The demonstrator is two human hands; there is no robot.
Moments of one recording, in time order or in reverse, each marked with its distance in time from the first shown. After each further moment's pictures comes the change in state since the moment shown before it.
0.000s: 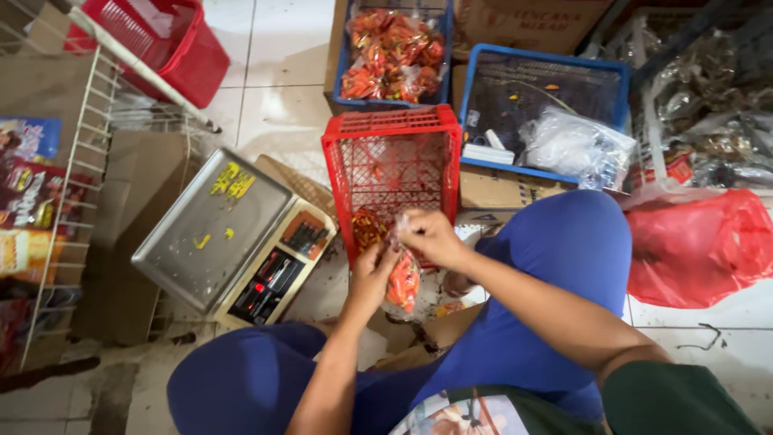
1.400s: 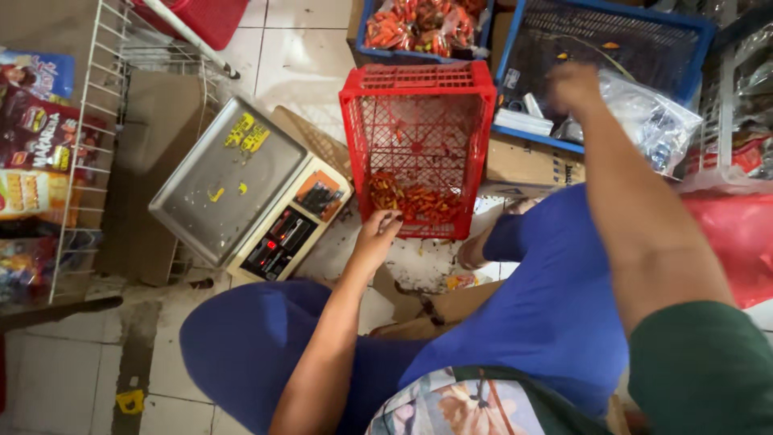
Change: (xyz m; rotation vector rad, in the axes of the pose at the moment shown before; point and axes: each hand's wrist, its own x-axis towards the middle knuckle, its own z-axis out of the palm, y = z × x) left_hand 0.028 -0.114 -0.038 0.133 0.094 -0.238; right_hand 0.074 0.201 -0.319 -1.510 -0.260 0.418
